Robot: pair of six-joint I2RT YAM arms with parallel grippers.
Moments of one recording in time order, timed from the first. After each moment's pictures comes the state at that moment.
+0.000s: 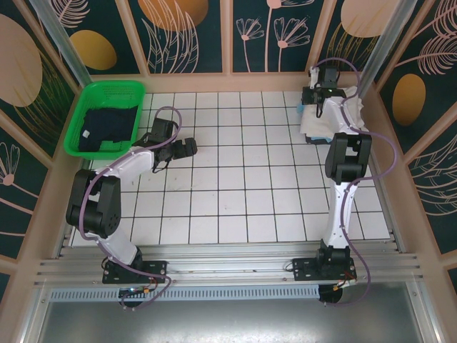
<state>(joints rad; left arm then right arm) -0.28 1.69 1.09 -0.29 0.04 -0.45 -0.01 2.36 2.14 -0.47 -0.05 -0.09</state>
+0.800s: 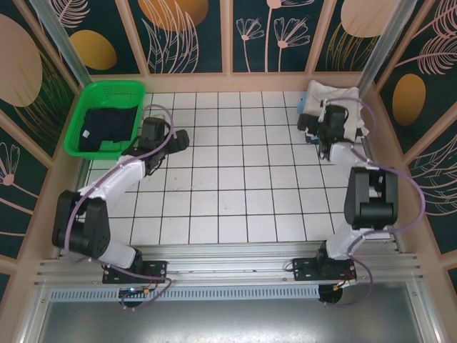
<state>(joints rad) -0.28 1.45 0.95 -0.14 -0.14 -0.47 0.03 1.62 0.96 0.19 0.04 0.14</state>
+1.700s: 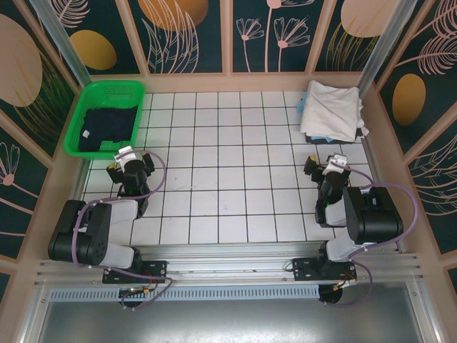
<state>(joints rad) -0.13 1.43 0.35 0.77 -0.58 -0.18 0.00 1.55 0.16 1.21 0.21 0.13</state>
